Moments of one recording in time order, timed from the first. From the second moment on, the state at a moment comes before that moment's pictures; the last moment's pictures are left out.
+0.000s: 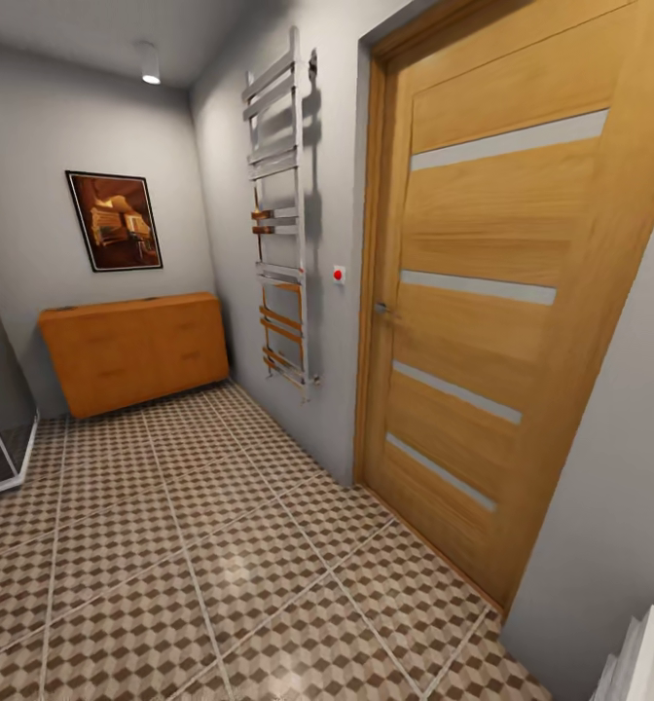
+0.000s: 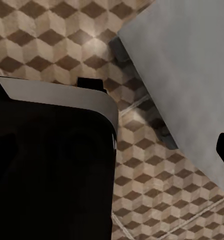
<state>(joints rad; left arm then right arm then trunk) -0.20 0.01 -0.14 0.00 0.39 -0.05 0.12 -0.12 0.02 0.17 0.03 -0.05 -0.09 -0.17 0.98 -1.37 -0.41</state>
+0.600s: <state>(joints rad) -0.20 0.01 -0.14 0.00 0.39 -0.05 0.12 -0.12 0.02 0.17 0.03 -0.05 -0.09 -0.16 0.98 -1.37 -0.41</state>
